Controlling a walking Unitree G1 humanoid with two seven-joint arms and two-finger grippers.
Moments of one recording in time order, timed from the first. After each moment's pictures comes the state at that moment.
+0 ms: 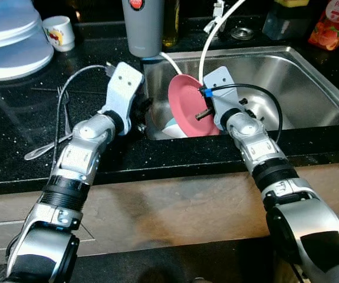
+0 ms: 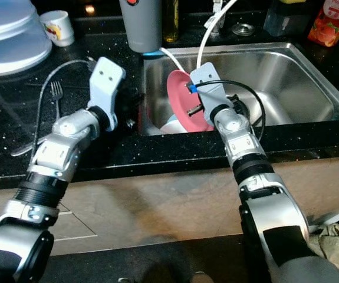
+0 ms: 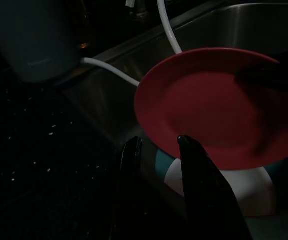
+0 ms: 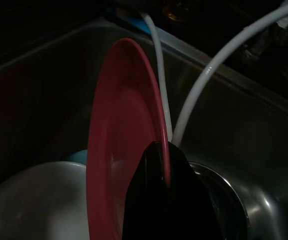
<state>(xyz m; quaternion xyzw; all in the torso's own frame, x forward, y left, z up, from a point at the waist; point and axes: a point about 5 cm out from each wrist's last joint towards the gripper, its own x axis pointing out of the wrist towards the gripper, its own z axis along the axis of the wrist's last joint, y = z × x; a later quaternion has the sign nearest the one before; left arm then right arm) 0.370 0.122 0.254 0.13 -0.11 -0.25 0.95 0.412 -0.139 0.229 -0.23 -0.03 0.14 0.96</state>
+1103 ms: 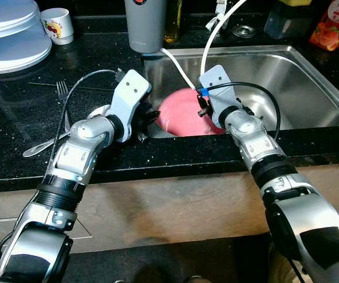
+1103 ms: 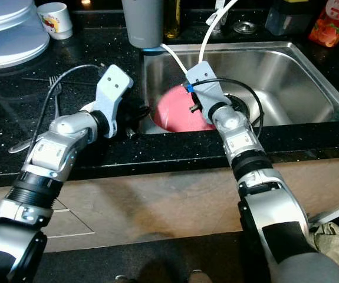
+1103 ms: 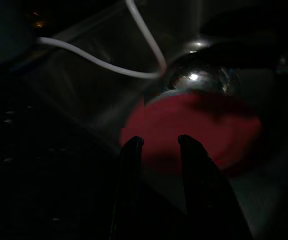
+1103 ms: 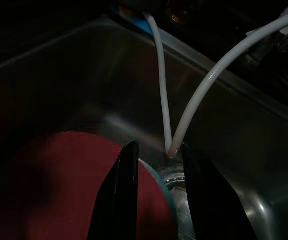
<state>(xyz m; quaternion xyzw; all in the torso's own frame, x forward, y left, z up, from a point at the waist) 0.367 0.122 0.255 0.15 -0.06 -0.31 0.94 0.414 -0.138 0.232 -0.24 -0.04 0.14 0.96</state>
